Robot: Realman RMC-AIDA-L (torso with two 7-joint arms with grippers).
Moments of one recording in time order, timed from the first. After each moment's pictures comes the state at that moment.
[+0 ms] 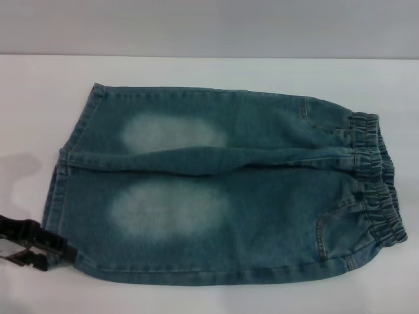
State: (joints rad) left arm -0.61 -1.77 1.02 0.52 2.31 1.66 -2.56; right arm 0.51 2.01 -0.65 -0.18 -0.32 -1.22 0.46
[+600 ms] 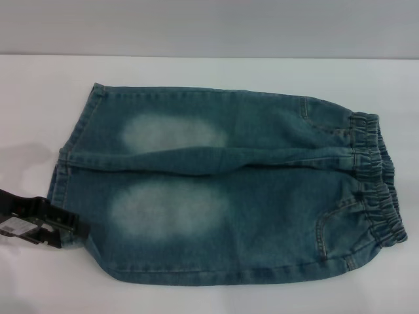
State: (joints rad) left arm -0.64 -1.78 0.94 0.52 2.31 1.68 -2.53; right arm 0.50 2.00 -0.65 -0.18 -0.32 -1.22 0.46
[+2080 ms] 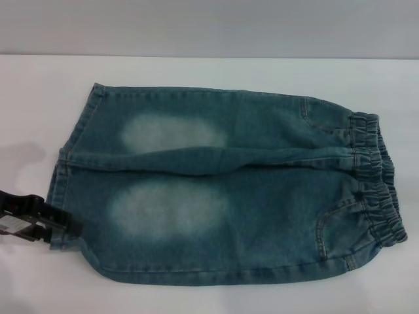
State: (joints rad) left arm -0.64 -1.77 0.92 0.52 2.31 1.67 -2.52; right arm 0.51 2.00 -0.65 -0.18 -0.32 -1.21 0.46
